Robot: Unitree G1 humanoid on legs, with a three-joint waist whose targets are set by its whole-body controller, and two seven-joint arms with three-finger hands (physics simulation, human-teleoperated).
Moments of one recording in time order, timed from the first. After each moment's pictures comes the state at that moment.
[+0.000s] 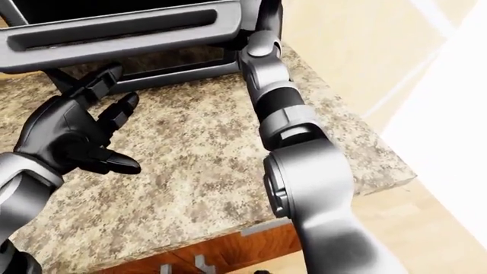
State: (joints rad) left arm -0.52 0.42 0.37 -0.75 -0.80 1.26 0.12; right arm -1.58 -0.12 -0.13 1.28 0.03 0.09 -0.41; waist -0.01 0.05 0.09
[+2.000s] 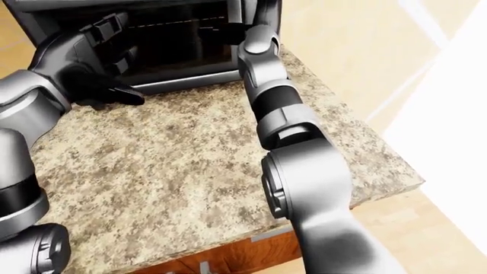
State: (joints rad) left arm -0.91 0.51 0.18 -0.17 -0.41 1.01 -0.20; right arm -1.58 -0.11 -0.13 1.26 0.04 0.06 -0.43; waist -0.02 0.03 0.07
